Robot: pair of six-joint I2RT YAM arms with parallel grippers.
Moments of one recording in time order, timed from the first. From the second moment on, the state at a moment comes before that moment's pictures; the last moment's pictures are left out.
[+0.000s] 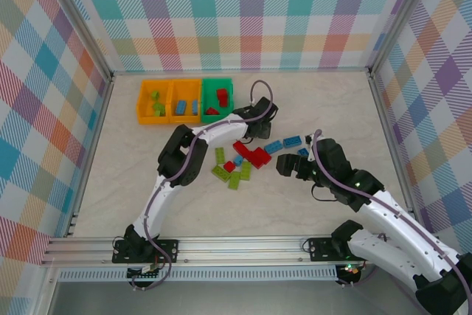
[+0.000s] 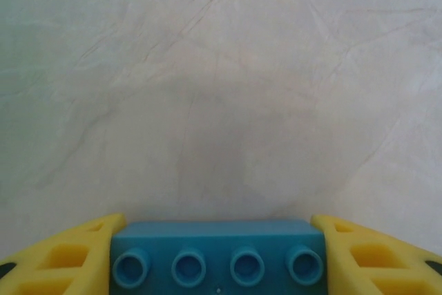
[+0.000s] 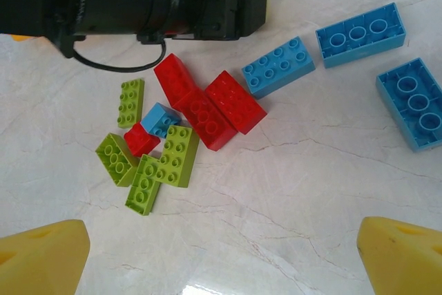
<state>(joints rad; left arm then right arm) -0.75 2.34 1.87 -0.56 -0.25 -0.50 0.63 0.78 0.70 -0.62 0.01 0.62</state>
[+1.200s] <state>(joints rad) -0.23 2.08 1.78 -0.62 -0.17 -0.58 0.63 0.79 0.70 -0.60 -0.03 0.65</state>
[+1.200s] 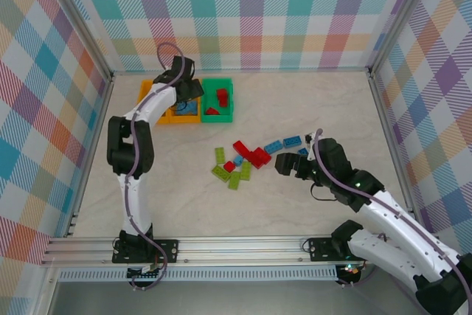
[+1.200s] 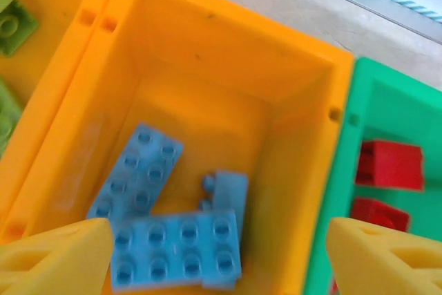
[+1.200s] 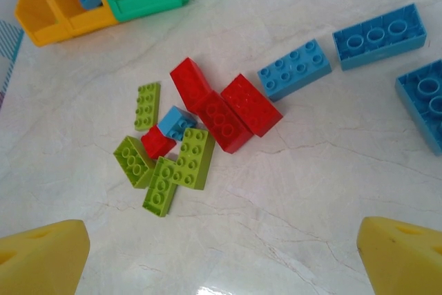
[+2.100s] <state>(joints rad) -0.61 1.79 1.15 -0.62 -0.12 -0.75 0.63 0.92 0.69 -0.48 -0.12 0.66</state>
